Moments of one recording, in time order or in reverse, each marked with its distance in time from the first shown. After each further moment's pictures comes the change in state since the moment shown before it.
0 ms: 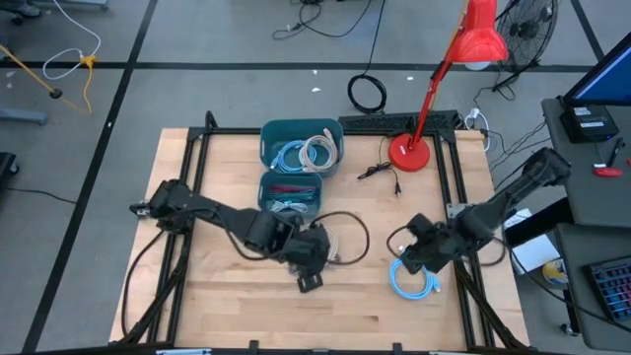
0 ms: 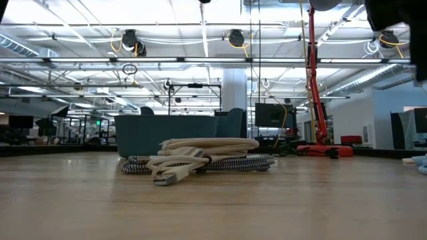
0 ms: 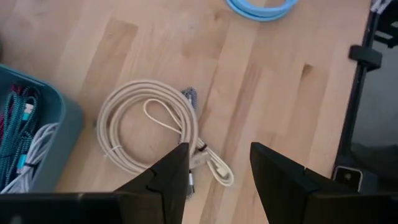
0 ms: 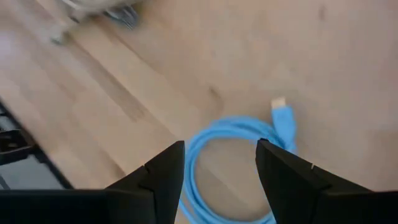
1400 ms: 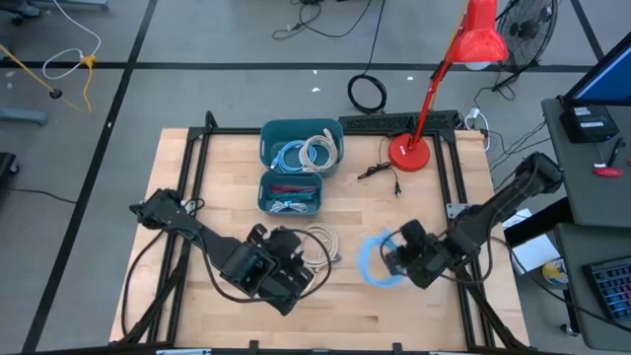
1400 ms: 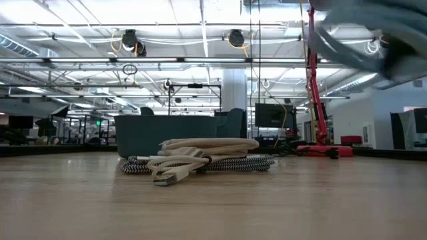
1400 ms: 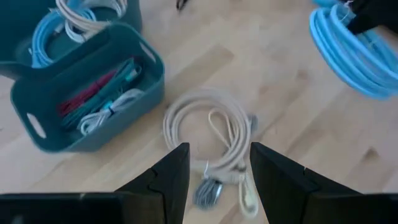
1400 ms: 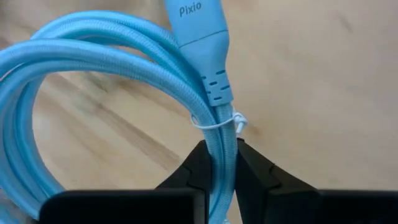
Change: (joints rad) left arm -0.190 -0.012 0.000 -0.261 -0.477 -0.667; right arm 0.042 0.173 0.043 0.104 0.212 0.247
